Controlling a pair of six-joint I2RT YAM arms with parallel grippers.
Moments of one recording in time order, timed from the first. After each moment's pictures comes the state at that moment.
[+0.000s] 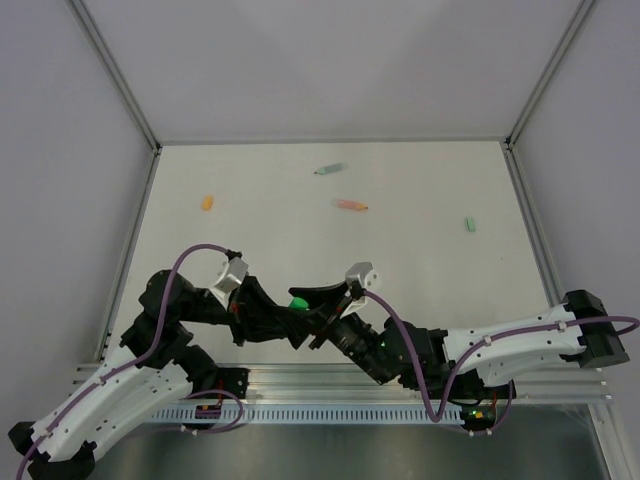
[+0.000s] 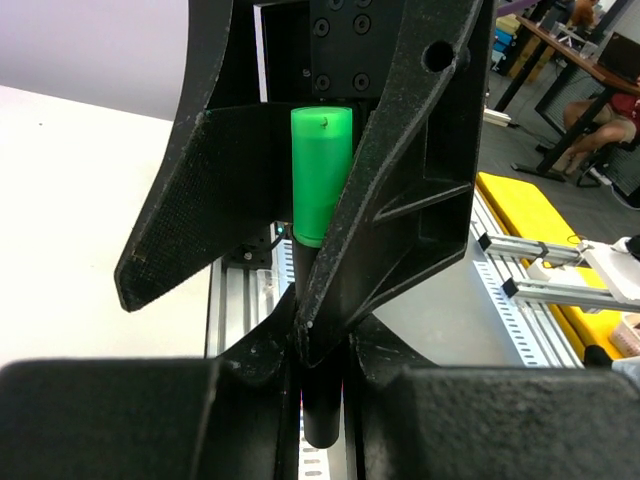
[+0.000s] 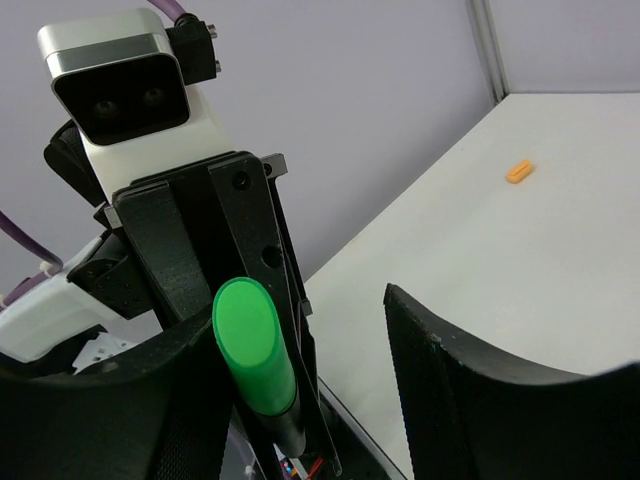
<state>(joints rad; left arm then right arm) -0.75 0.48 0.63 0.01 0.92 -0.44 1.67 1.20 0.84 0.63 0.77 0.32</state>
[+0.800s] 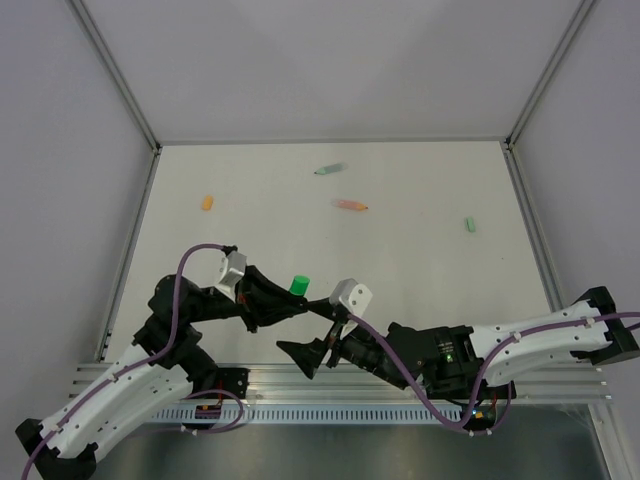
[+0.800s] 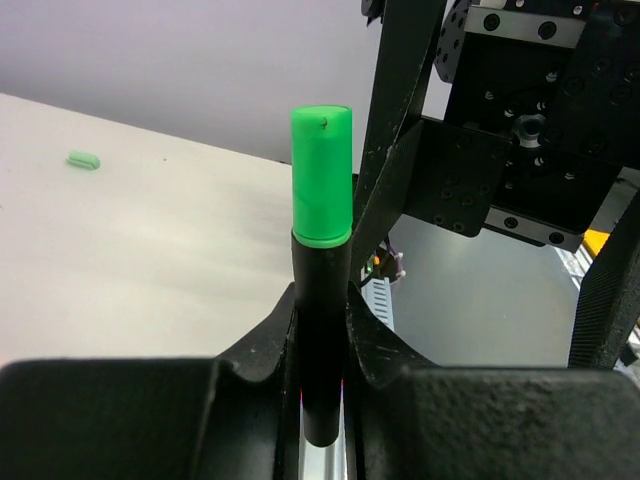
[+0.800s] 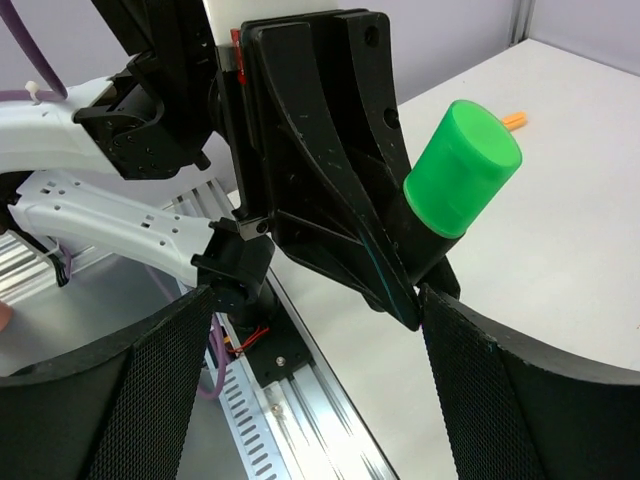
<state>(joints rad) -0.73 0.48 0.51 0.18 0.74 -0.38 1.72 1.09 0.90 0.19 0.65 0.21</state>
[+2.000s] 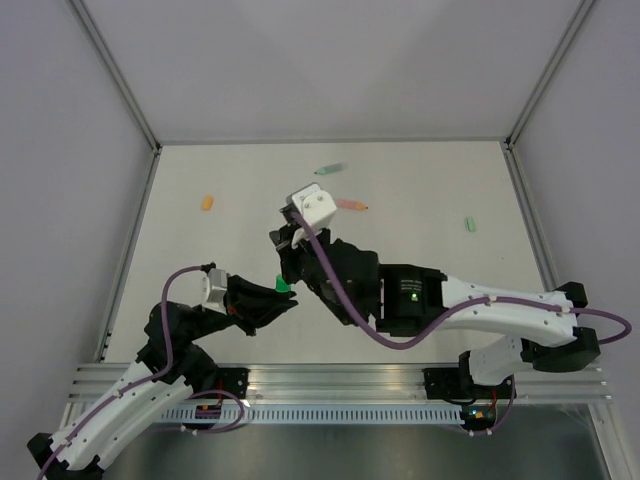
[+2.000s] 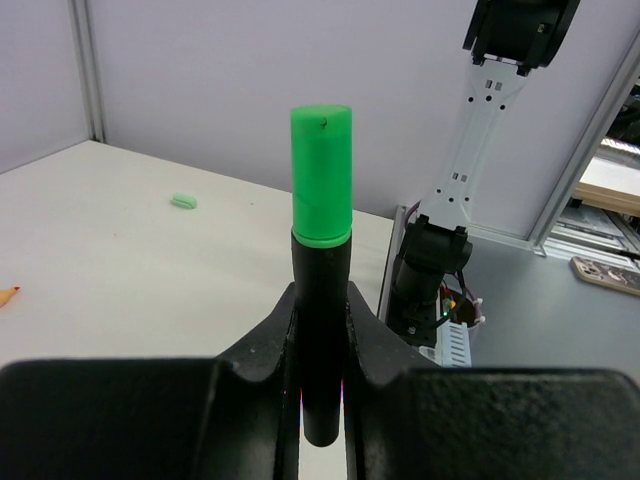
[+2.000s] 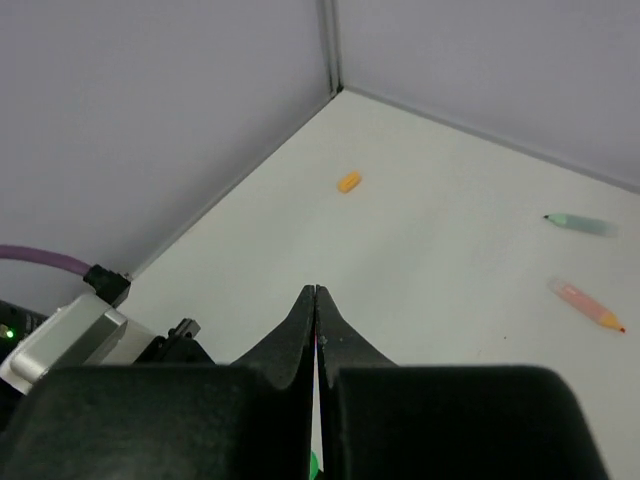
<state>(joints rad) -0.73 0.27 0.29 0.32 0.53 -0.34 1.47 1.44 1.68 -0.30 0.83 0.20</state>
